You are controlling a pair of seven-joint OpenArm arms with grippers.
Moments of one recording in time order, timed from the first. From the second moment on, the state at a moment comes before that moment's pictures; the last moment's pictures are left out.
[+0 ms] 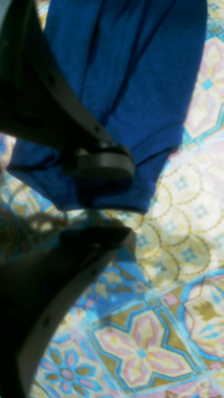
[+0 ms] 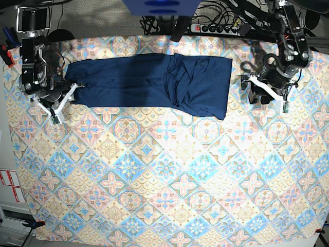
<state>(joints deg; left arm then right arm) 21.2 -10.8 -25.4 106.9 -30.3 -22.3 49.8 -10.0 25.8 6.9 87.2 20.6 19.1 -51.1</state>
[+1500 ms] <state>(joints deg) 21.2 -10.6 -29.0 97.1 -34.9 -22.3 51.1 -9.9 25.5 8.9 81.0 20.9 19.1 -51.0</state>
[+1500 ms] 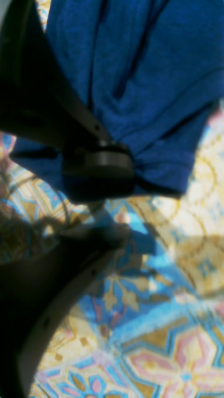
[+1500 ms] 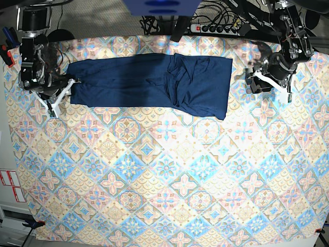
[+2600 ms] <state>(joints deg) 21.1 -10.6 -28.9 97.1 -34.9 -22.3 51.1 -9.7 21.8 9.3 76.1 35.8 19.3 -51.8</state>
